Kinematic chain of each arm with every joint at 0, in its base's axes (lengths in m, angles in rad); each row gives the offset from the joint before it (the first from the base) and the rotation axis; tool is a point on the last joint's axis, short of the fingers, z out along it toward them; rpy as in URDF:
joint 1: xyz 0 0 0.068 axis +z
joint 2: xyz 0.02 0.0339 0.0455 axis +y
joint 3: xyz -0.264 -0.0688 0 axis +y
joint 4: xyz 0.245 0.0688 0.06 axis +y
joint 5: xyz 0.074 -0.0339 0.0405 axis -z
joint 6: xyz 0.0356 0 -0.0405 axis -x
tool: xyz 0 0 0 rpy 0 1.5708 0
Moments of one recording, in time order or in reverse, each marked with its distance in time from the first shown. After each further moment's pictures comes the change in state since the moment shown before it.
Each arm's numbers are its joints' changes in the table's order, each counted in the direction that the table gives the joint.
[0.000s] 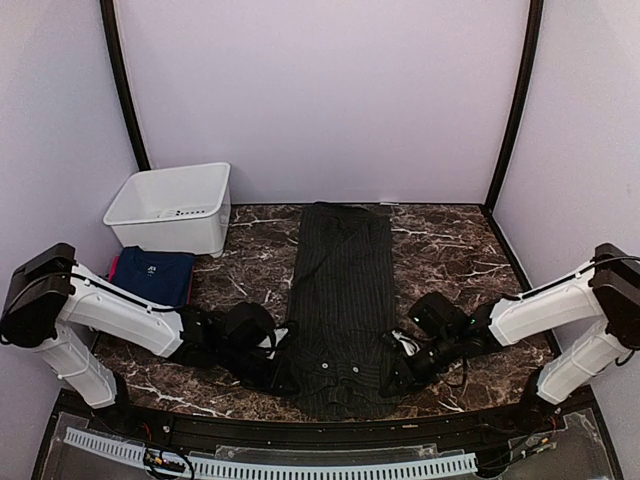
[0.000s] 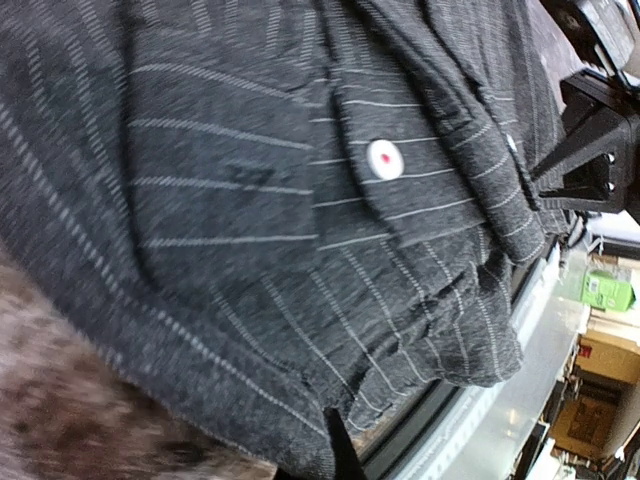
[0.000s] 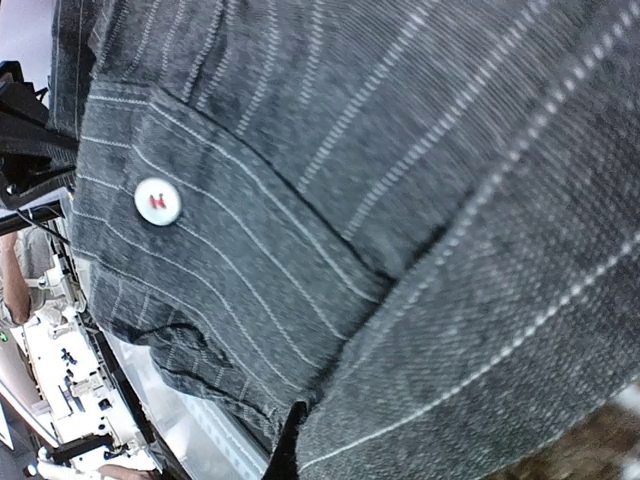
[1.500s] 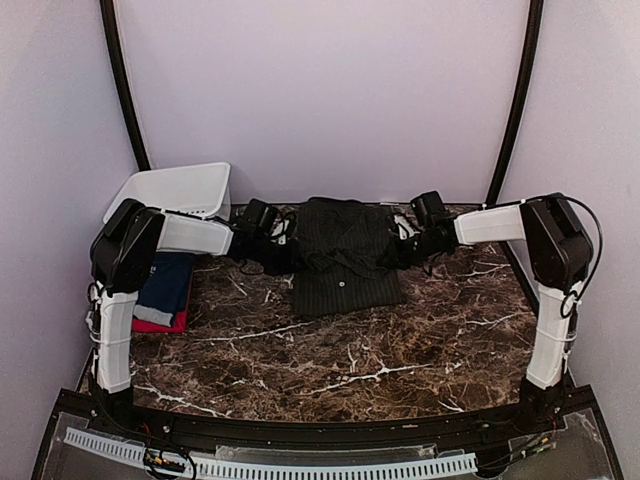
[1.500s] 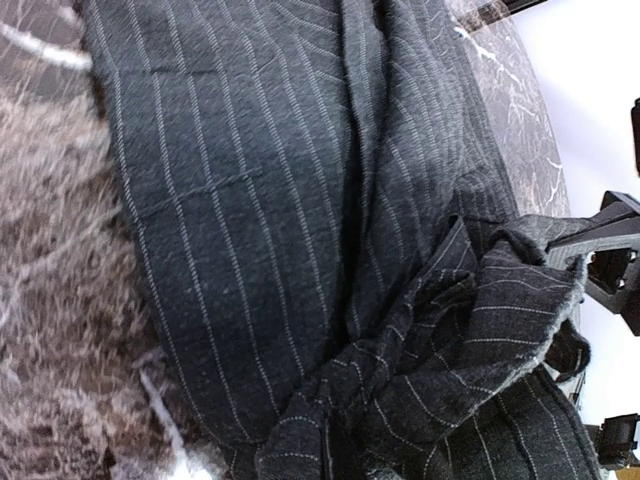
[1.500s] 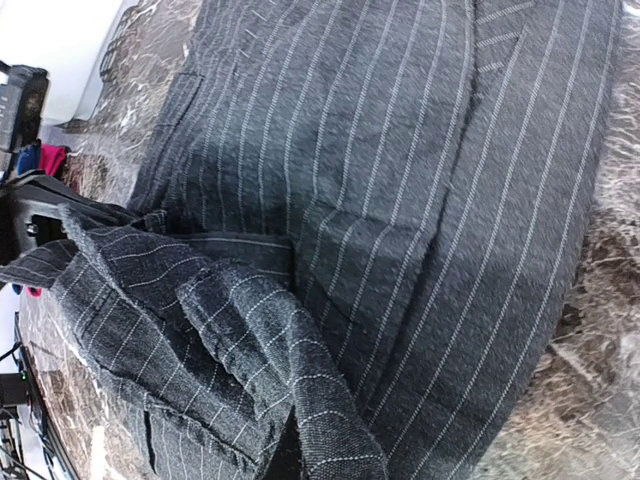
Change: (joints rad) left arm 0.541 0.599 -0.813 0.104 0.081 -0.311; right arm -0.503 0.531 -0.803 0.121 0.119 0.428
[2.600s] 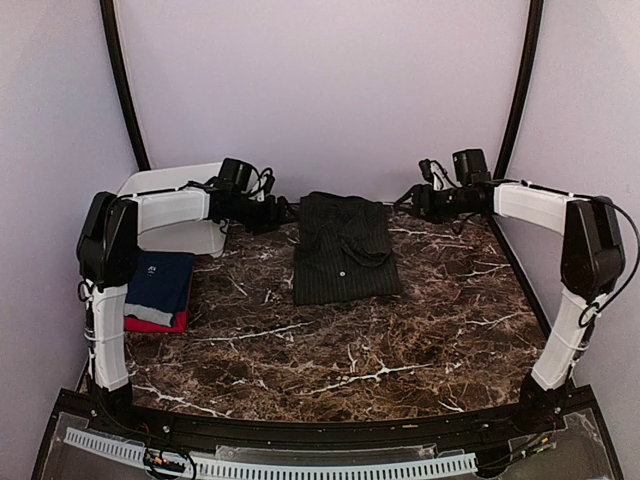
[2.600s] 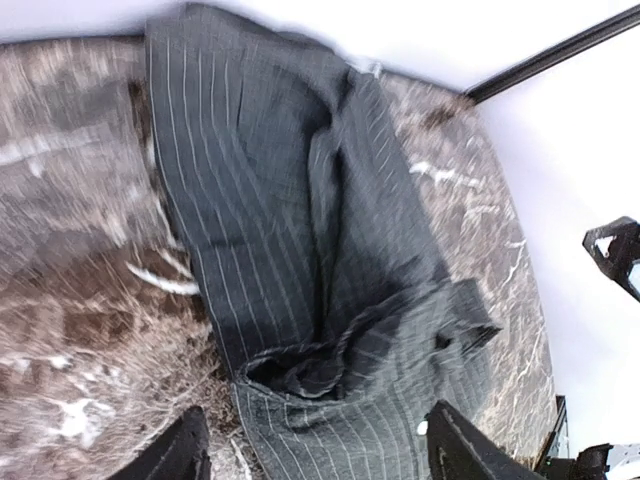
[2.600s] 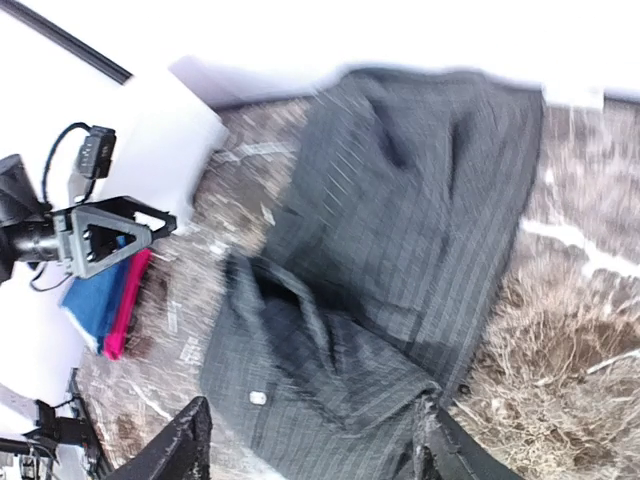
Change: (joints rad) left arm 0.128 -0.013 -0.246 0.167 0.036 -0.082; right arm -0.151 -0.145 -0.113 0.038 -0.116 -0.016
